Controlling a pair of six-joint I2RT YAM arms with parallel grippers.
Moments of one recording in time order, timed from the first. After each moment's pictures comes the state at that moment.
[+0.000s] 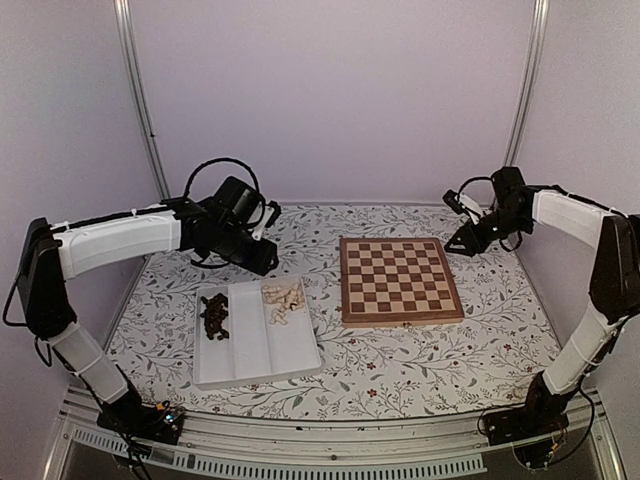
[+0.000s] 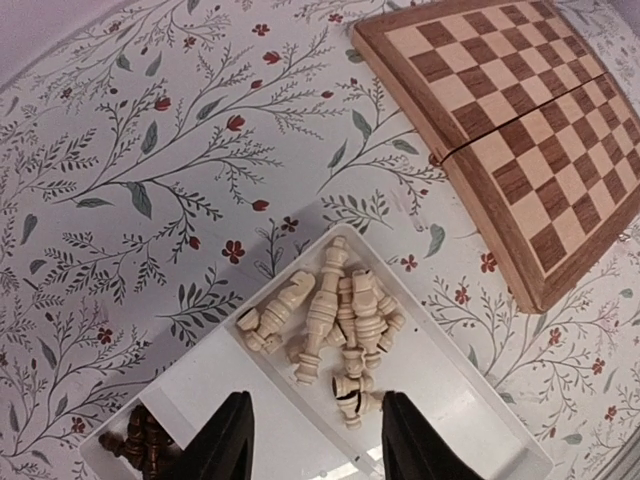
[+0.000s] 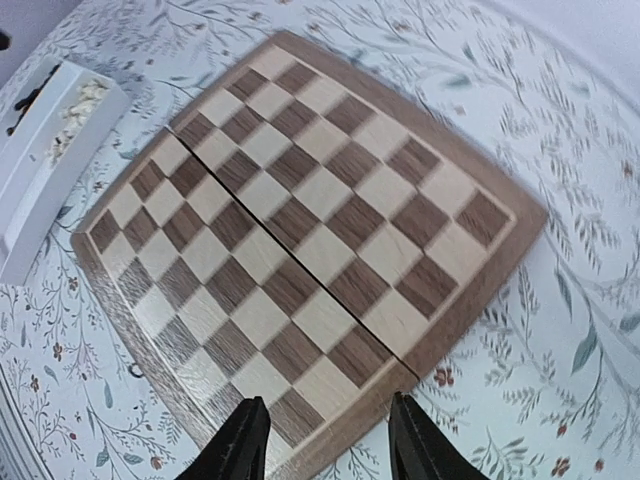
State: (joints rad) left arm -0.71 1.61 1.26 -0.57 -0.09 -0.19; right arm 0.08 1.68 1.26 -0.68 -0.55 -0.54
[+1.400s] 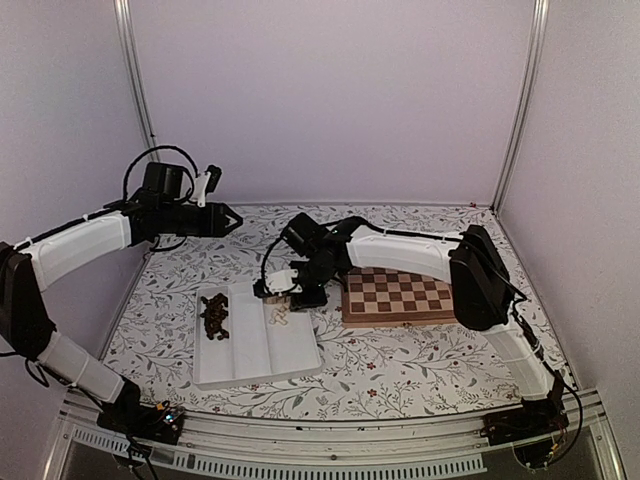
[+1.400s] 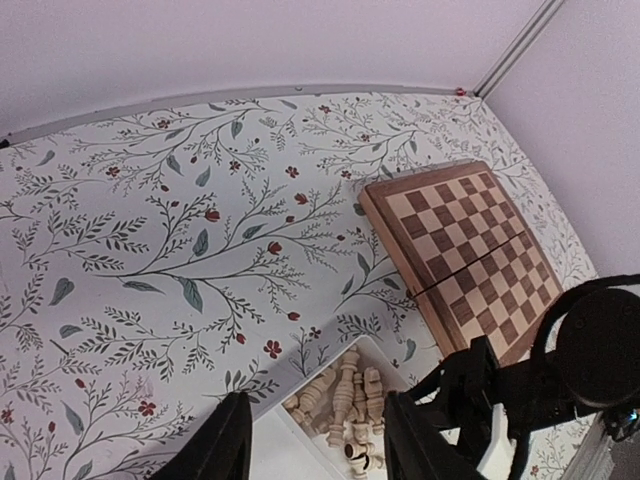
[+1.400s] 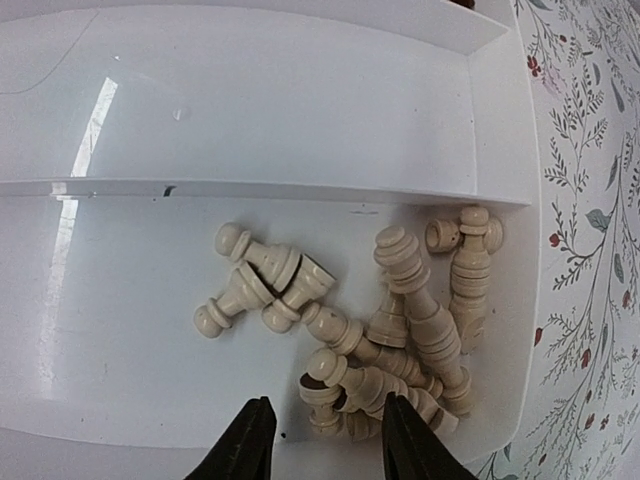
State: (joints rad) left arm -0.31 1.43 1.10 -0.26 0.33 -0.20; right arm 0.97 2.42 2.11 -0.75 -0.16 -0.90
